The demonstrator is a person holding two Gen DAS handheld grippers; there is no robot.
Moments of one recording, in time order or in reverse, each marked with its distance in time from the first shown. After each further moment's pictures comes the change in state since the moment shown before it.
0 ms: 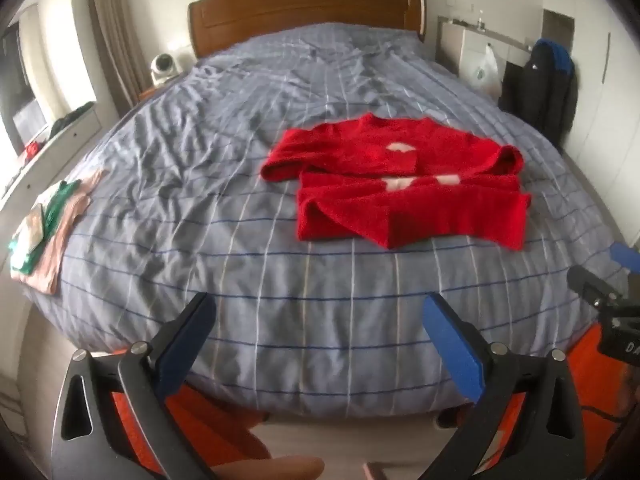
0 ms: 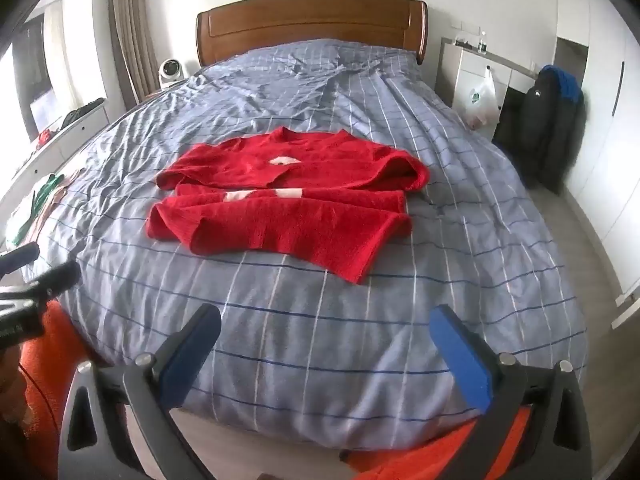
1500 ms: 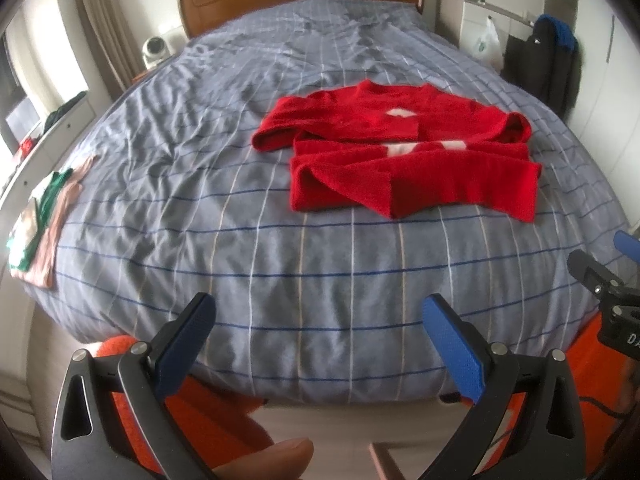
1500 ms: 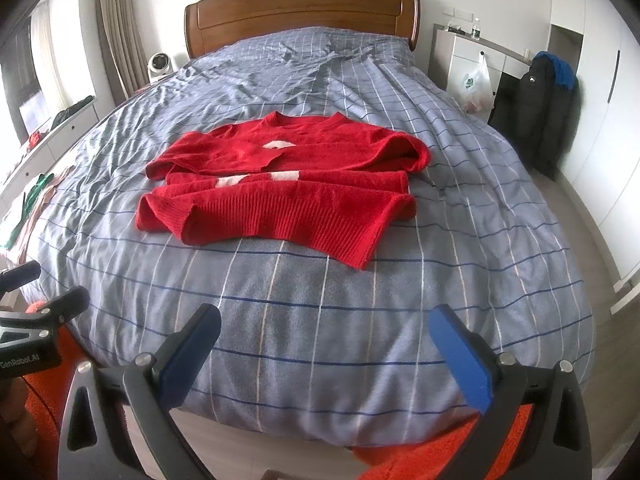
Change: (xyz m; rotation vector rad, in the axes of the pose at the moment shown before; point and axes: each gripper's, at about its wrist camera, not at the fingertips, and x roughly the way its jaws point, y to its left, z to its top) left arm 0.025 -0.006 -0.012 0.039 0.118 -0.008; right arm 0.016 0.006 -0.007 0.036 0.043 -0.009
